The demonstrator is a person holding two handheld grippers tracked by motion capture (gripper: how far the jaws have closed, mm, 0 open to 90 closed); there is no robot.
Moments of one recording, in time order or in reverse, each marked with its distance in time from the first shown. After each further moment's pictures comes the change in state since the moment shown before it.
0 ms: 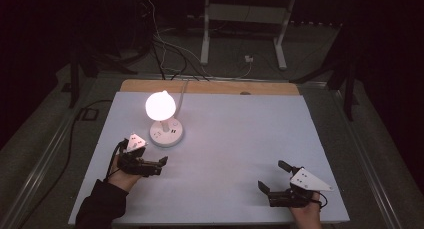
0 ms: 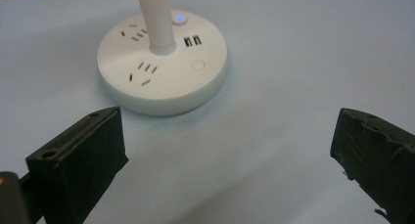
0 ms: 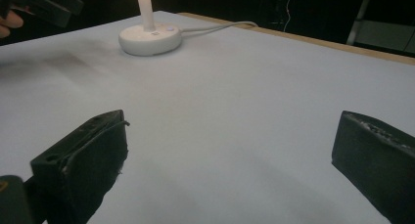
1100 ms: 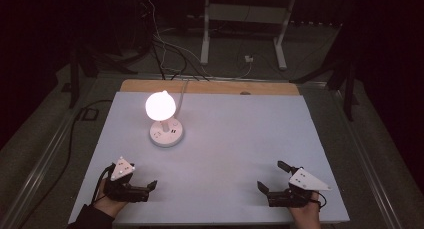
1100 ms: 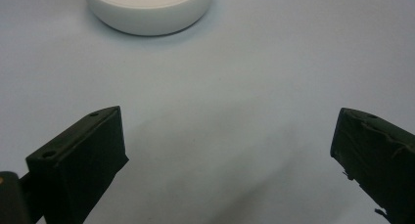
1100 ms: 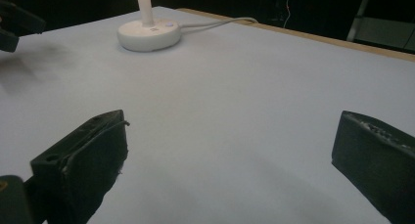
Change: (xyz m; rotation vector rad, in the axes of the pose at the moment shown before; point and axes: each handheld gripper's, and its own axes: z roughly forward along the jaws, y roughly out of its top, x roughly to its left) left arm -0.005 -0.059 -0.025 0.010 -0.033 0.005; right arm 0.001 -0.001 0.002 0.012 -0.004 -0.004
